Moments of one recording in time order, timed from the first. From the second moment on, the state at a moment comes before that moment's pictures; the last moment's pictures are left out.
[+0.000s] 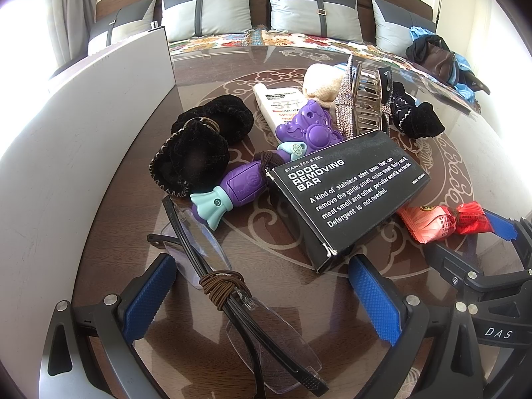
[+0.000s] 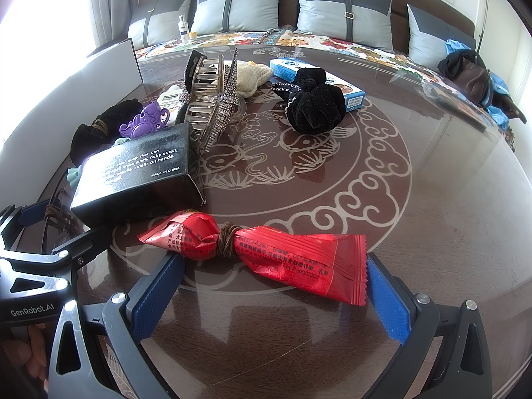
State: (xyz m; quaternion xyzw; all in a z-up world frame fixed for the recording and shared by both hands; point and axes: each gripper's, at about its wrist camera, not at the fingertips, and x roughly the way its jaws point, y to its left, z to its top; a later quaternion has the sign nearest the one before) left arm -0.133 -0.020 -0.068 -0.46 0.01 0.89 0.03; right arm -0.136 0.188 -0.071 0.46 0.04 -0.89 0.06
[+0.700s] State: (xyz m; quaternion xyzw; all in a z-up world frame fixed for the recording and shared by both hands) left arm -0.102 -0.028 -0.067 -0.46 0.04 0.88 0.08; right arm -0.136 0.188 -0.071 0.46 0.04 -0.89 0.06
